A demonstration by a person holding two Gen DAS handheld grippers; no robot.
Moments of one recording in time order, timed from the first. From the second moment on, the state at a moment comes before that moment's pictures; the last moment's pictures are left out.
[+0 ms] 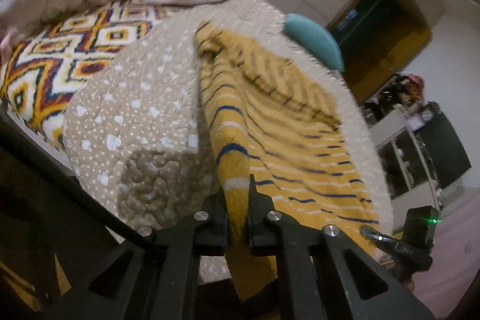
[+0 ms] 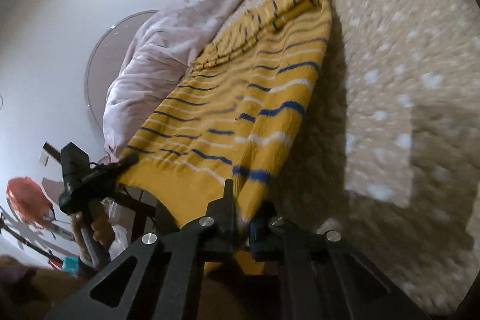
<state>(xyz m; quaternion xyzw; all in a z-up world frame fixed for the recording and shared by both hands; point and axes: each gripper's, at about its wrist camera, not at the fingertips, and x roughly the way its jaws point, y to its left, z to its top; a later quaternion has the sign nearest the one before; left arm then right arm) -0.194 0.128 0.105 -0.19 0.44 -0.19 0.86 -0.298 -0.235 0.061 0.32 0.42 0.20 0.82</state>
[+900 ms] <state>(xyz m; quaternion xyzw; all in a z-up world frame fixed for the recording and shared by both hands) 0.057 0.077 0.140 -0.18 0.41 -0.16 0.88 -0.084 -0.253 0.156 0.26 0.37 0.15 0.88</state>
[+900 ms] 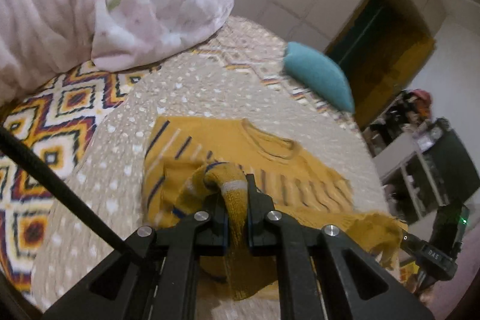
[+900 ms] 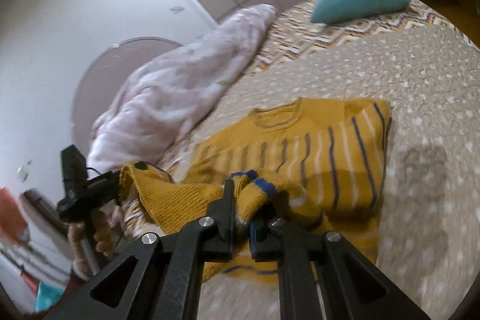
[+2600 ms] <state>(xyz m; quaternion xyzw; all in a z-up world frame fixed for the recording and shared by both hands) 0.063 0.110 0.087 0.03 0.47 -0.05 0.88 -0.072 -0.319 0.079 0.13 0.47 -0.07 0.87</state>
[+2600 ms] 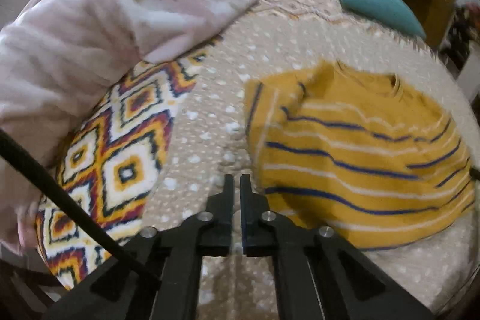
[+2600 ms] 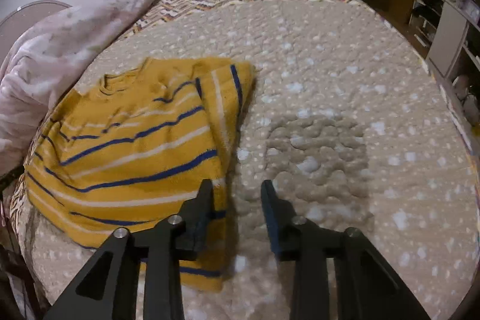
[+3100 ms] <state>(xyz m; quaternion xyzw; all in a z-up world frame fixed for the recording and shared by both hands) 0.036 0.104 0.015 -0.19 0.42 -0.12 0.88 0.020 -0.123 0.131 0.05 0.44 0.10 0.89</state>
